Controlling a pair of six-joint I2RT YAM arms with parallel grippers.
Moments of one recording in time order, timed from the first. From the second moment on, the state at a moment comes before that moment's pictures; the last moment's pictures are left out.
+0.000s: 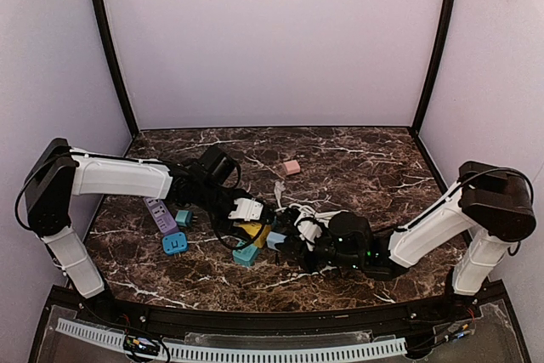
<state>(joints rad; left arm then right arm) -0.80 1.71 1.07 -0.35 0.32 1.06 1.17 1.70 0.53 0.80 0.09 0.01</state>
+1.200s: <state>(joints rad) -0.77 1.73 1.02 -0.23 0.45 0.96 1.06 1.86 0.53 1.06 -0.11 -0.14</state>
